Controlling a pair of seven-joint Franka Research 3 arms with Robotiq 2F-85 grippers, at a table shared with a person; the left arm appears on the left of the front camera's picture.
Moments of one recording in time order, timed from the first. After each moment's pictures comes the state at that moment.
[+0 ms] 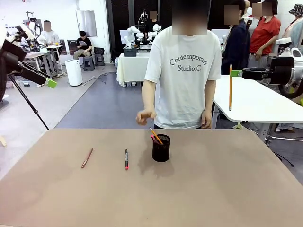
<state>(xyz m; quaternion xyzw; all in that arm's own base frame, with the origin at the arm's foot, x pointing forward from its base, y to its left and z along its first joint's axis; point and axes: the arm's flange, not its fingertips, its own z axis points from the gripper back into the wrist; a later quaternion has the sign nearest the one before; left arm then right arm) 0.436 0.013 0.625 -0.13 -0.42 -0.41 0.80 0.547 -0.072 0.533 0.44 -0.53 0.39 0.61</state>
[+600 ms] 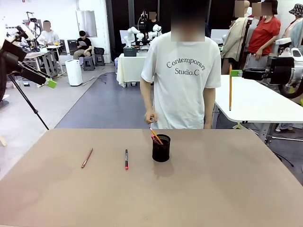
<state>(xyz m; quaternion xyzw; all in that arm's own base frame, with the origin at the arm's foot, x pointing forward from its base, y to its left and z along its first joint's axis) 0.436 0.013 0.625 -0.13 -0.42 -0.41 0.80 0.547 -0.072 0.533 0.44 -0.53 0.39 0.61</state>
